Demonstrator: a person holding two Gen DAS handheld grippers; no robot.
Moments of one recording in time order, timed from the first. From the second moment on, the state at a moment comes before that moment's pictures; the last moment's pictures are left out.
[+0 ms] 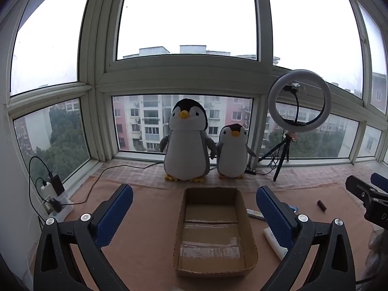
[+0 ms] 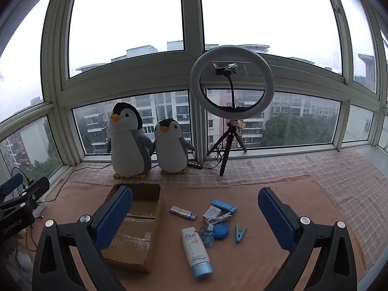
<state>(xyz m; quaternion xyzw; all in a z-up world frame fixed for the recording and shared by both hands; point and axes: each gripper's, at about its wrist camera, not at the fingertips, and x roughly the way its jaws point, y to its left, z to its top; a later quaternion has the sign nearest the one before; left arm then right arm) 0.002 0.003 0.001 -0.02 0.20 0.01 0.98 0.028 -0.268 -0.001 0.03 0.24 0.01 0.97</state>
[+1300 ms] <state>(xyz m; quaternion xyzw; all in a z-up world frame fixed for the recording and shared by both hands) -0.001 0.000 0.000 -0.02 0.20 0.01 0.98 0.026 -0.265 0.000 0.02 0.24 0.01 0.97</state>
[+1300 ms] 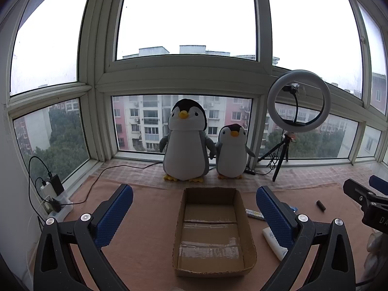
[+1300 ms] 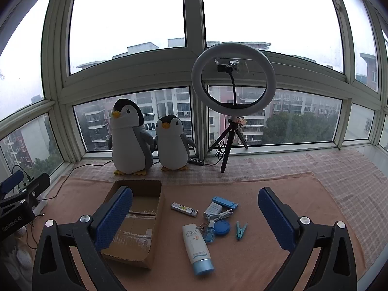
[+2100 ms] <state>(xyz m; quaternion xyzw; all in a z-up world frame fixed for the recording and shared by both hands) 0.000 0.001 -0.002 -0.02 0.20 0.01 0.98 0.030 -0.262 -0.004 0.03 0.25 0.02 0.97</state>
